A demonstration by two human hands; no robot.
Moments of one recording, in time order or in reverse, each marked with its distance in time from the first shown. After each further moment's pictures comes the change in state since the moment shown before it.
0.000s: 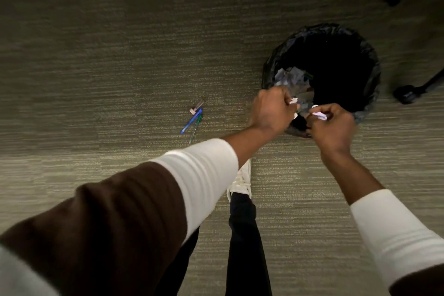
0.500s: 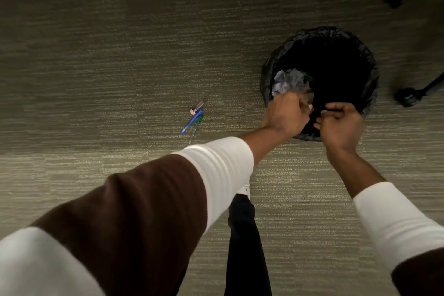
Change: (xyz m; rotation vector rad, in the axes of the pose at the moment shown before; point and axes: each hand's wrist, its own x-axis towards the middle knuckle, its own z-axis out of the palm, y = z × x) left_hand 0.004 0.023 0.025 0.026 -0.085 0.022; right_hand 0.031 0.017 -0.007 0.083 0.032 0.083
